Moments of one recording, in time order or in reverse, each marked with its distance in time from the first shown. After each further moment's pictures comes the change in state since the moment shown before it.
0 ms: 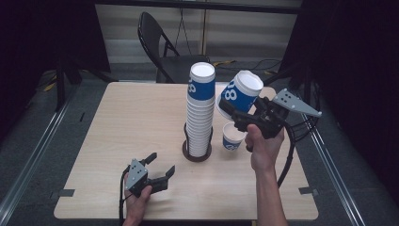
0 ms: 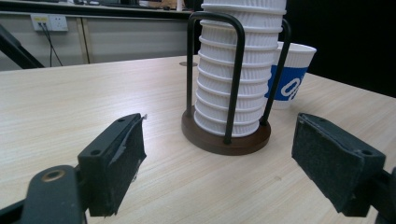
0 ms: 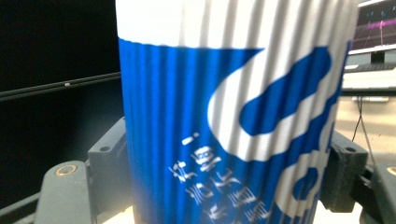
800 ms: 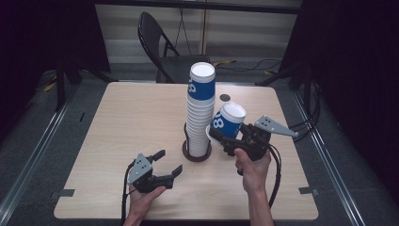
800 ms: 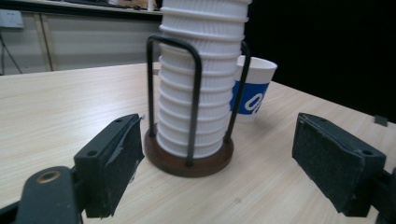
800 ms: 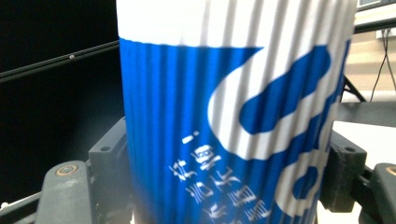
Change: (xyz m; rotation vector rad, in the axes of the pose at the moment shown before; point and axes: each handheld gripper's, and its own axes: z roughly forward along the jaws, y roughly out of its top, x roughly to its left) left arm -0.012 0.024 0.009 -0.011 -0.135 -0.011; right arm 0.004 -0.071 -0.004 0.139 0.021 0.124
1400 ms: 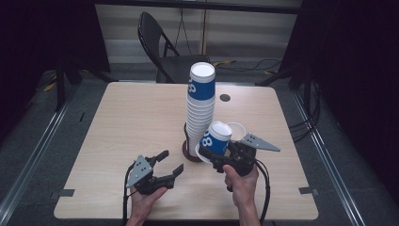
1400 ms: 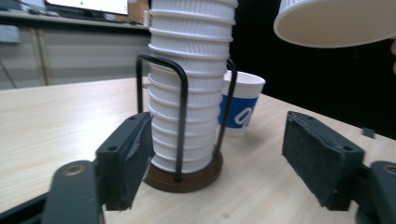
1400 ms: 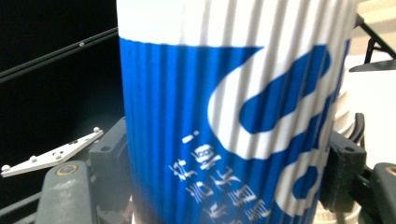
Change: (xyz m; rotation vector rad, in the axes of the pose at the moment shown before) left arm -0.005 -0.001 -0.002 -0.044 -0.025 0.008; right arm 0.006 -0.055 0.010 0.065 0.044 0.099
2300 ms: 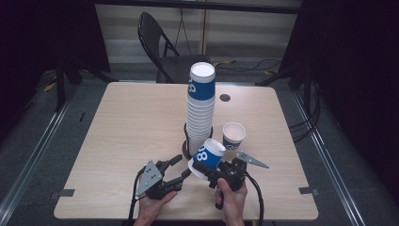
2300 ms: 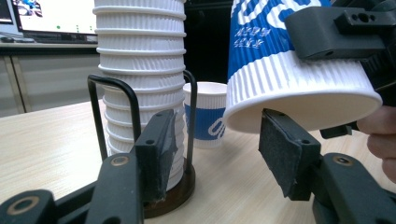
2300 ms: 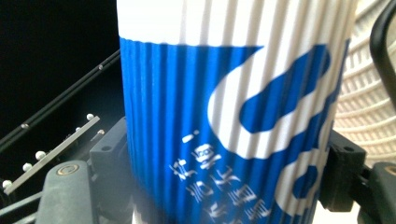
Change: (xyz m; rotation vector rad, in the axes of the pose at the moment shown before) left arm -0.025 -0.004 0.012 -0.069 -0.063 0.086; right arm -0.005 -0.060 0.006 -0.016 0.066 0.277
